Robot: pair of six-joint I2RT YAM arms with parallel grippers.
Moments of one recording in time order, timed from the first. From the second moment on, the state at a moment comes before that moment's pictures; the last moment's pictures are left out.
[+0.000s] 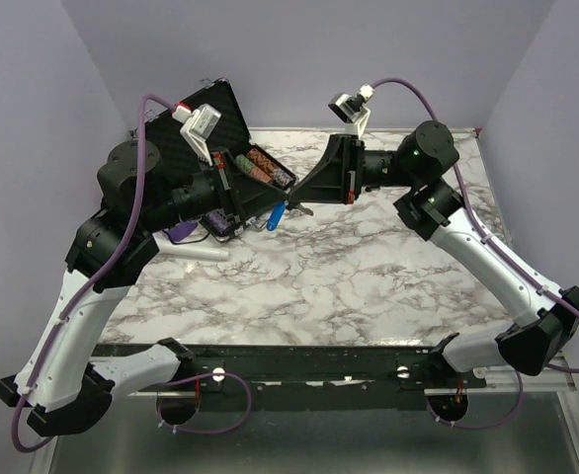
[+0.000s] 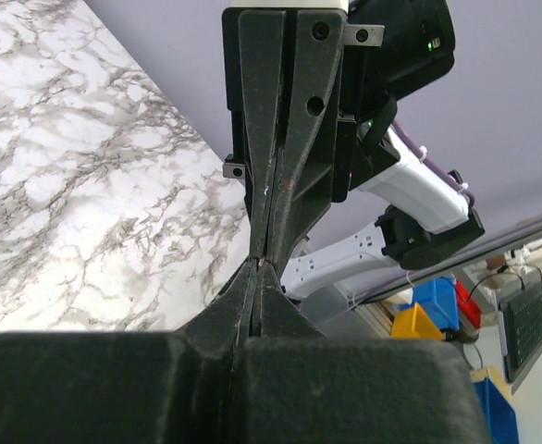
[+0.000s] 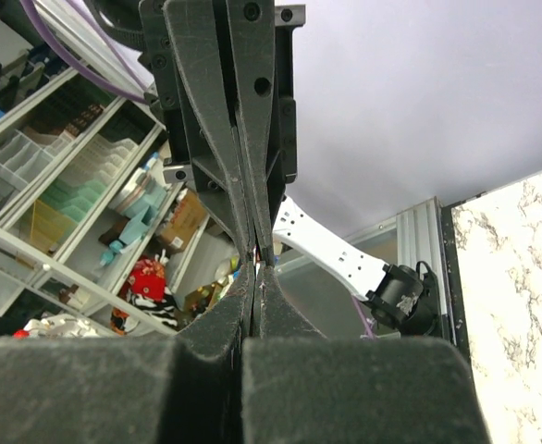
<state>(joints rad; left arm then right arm) -0.59 1.07 1.66 -0.64 0.52 -0.67 0.66 1.38 1.46 0.29 -1.02 1.04</state>
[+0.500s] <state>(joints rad) -0.62 1.07 1.67 -0.67 0.38 -0.71 0.66 1.35 1.40 0.34 -0.94 1.06</state>
